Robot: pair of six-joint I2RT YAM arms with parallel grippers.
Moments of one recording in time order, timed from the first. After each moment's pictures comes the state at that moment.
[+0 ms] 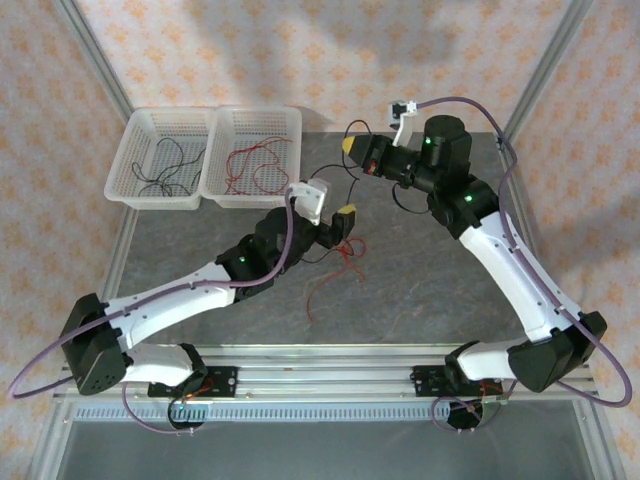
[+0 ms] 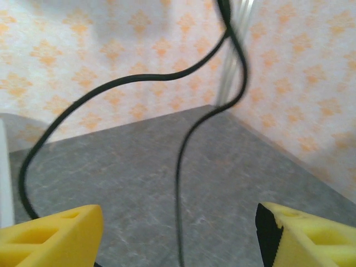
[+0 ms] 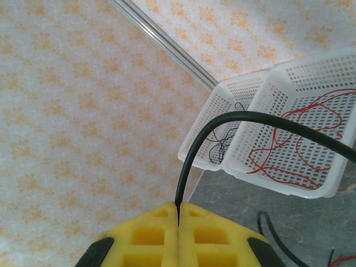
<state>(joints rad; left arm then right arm) -0.87 1.32 0.99 0.18 -0.35 -0.17 0.48 1.32 1.47 -0.29 -0.48 0.75</state>
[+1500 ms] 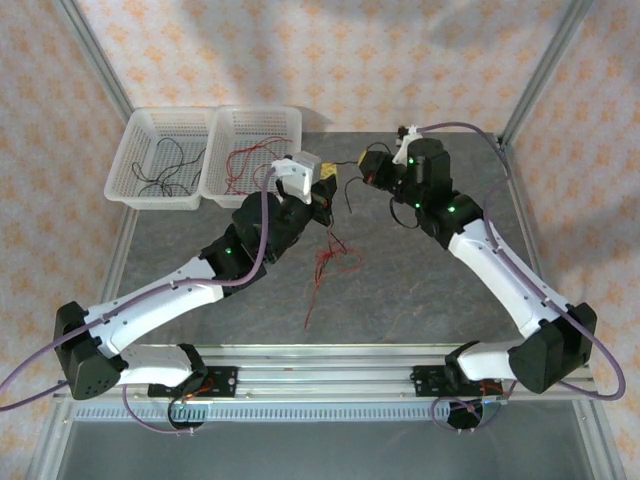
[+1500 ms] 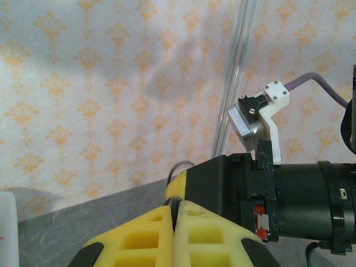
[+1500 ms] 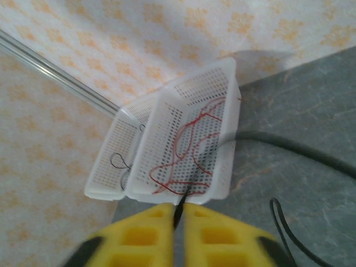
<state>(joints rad) -0.87 1.25 1.13 0.20 -0.34 -0.11 0.48 1.32 1.25 -0.24 -0.12 0.70</state>
